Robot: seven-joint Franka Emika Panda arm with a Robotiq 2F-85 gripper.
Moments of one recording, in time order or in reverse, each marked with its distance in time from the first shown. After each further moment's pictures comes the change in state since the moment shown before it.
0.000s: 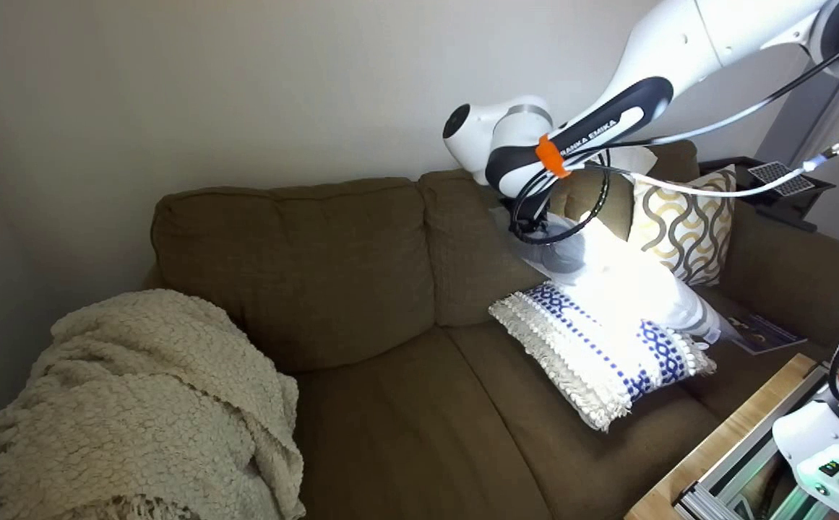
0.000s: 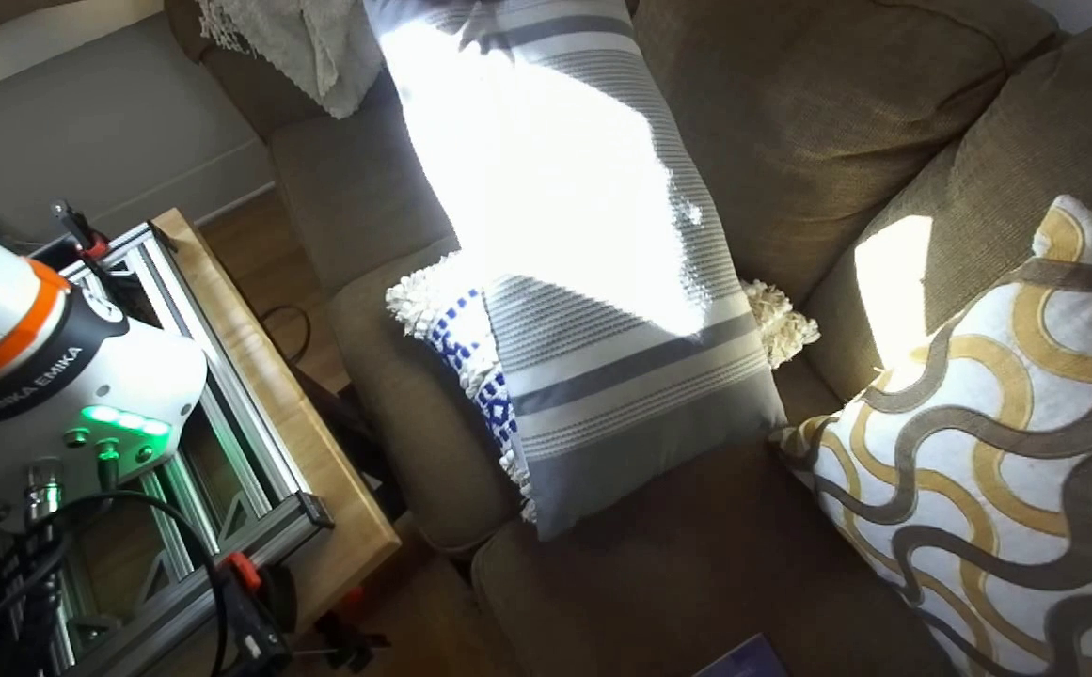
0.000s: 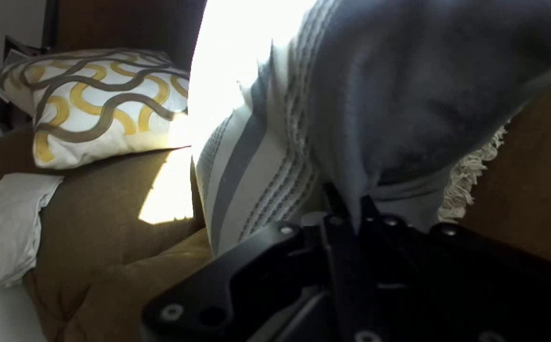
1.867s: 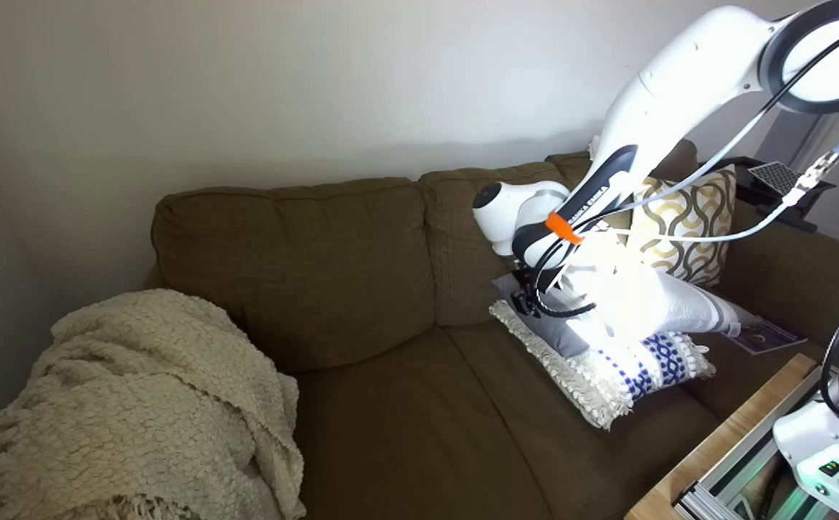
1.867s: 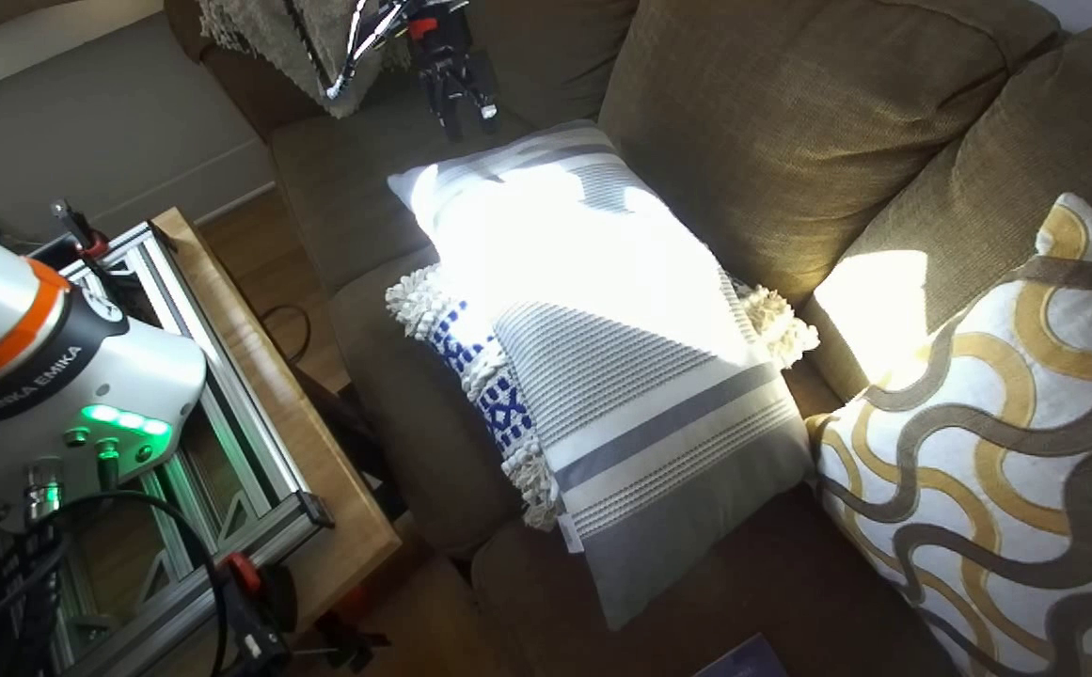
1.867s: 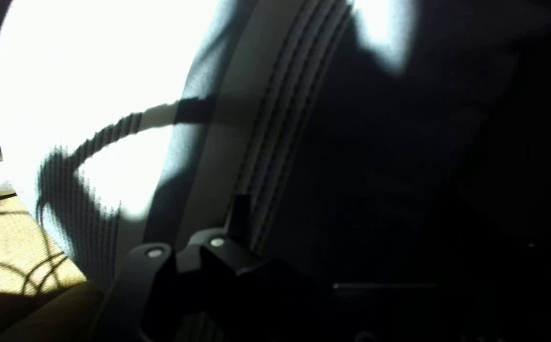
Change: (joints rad) arm -0.058 0.149 -0.017 -0.227 0.129 0.427 0.046
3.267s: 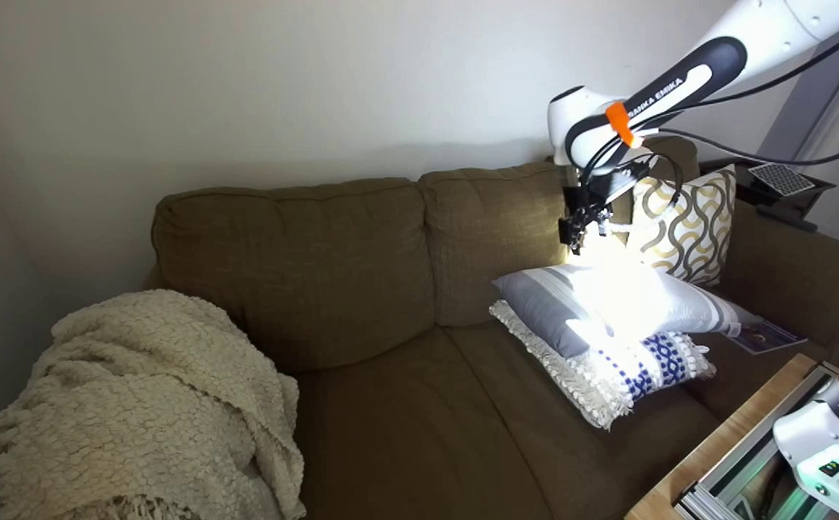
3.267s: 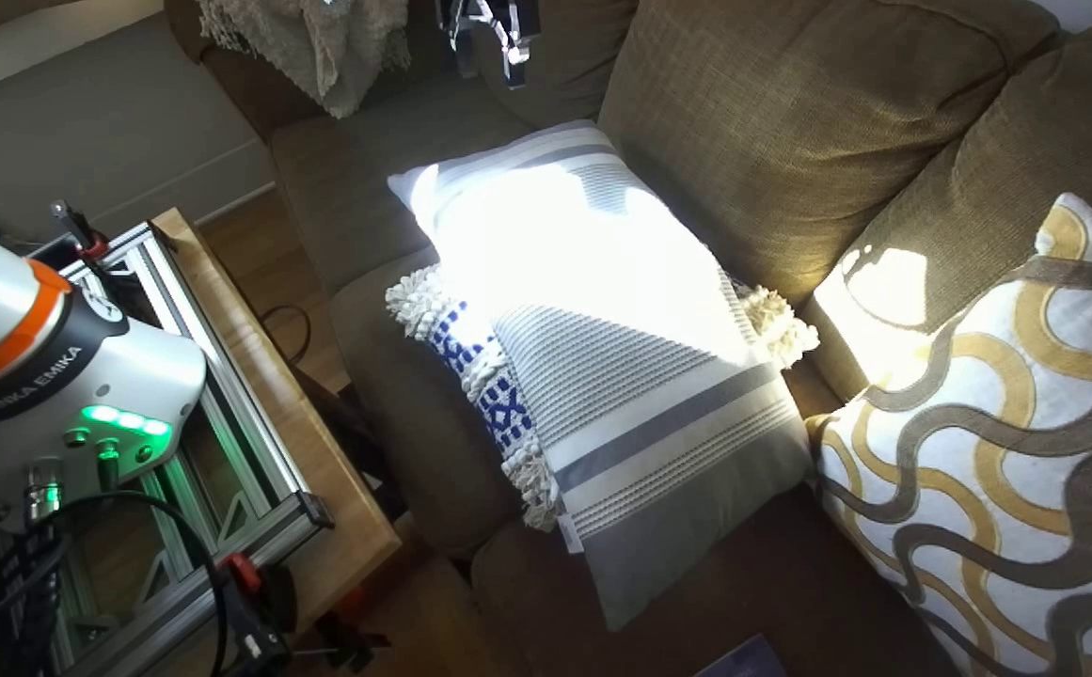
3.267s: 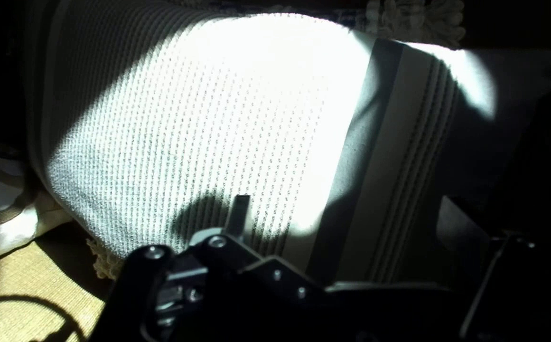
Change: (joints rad) arm -0.286 -0.378 0.031 -0.169 0.213 -0.047 -0.350
